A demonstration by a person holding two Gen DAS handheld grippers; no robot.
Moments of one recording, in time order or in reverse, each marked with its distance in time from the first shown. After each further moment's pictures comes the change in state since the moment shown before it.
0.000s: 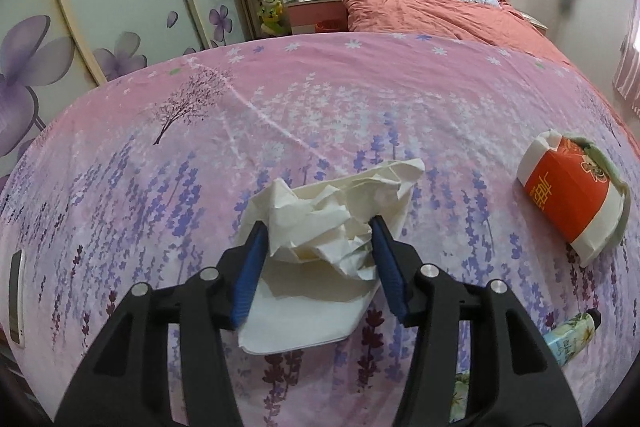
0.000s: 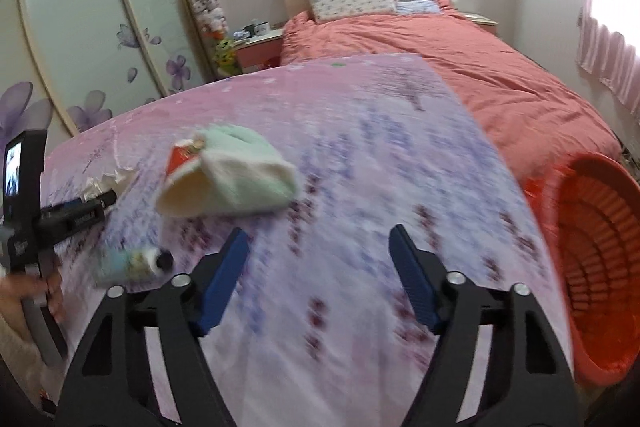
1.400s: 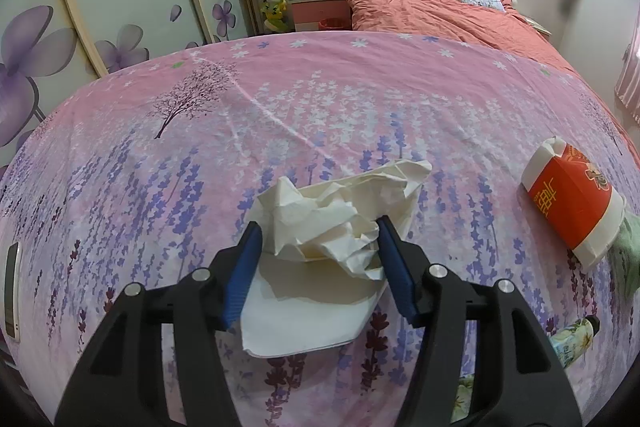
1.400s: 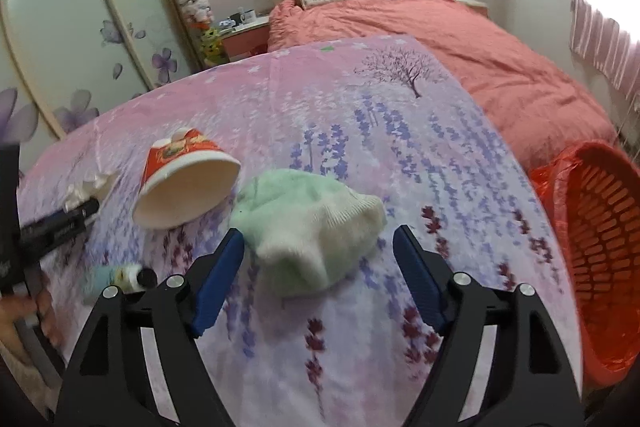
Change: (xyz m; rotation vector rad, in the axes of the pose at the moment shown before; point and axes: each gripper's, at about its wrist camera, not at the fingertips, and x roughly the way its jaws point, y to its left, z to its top) left arm 0.006 0.009 0.004 -0.025 0.007 -0.006; right arm 0.018 -0.013 0.001 0.064 0.060 -0.028
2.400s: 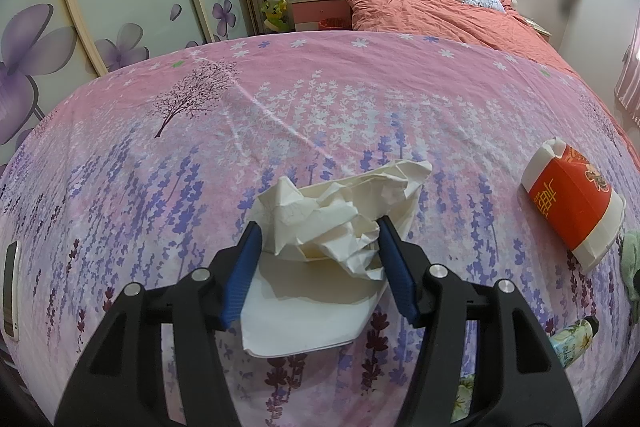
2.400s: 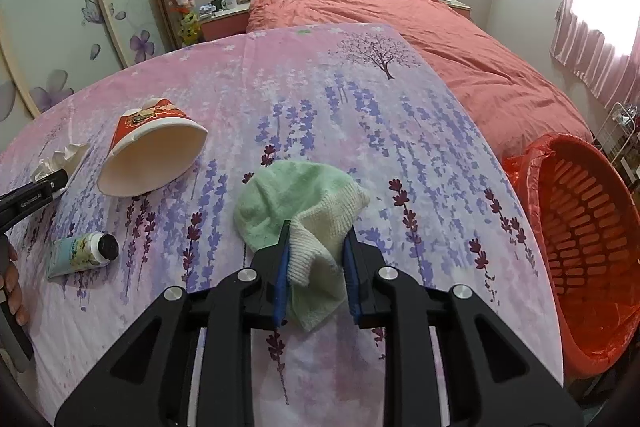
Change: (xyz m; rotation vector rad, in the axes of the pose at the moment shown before) left arm 0.000 0.000 0.000 -0.002 0.000 -0.002; right arm -0.004 -0.007 -0.021 -0.058 0.022 -0.125
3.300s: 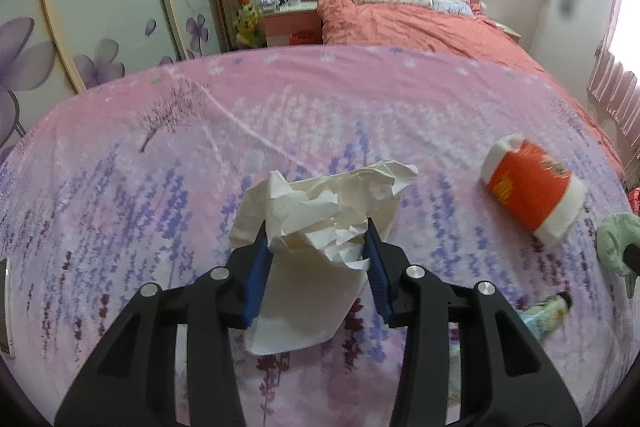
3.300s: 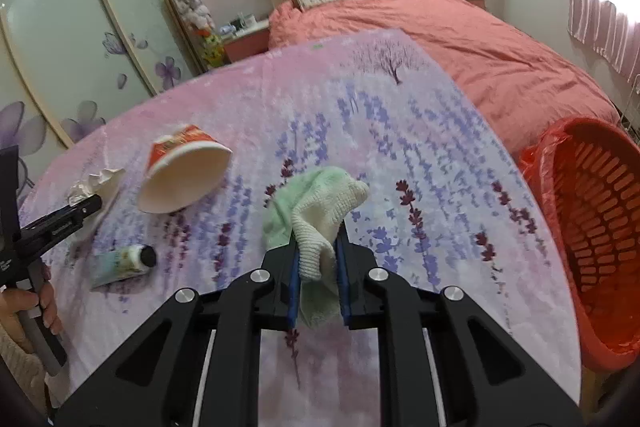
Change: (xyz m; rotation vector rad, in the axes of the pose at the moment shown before) left arm -0.032 -0.007 -0.011 0.048 -0.064 -0.096; right arm -0.022 -0.019 -0.001 0.078 -0.048 0.161
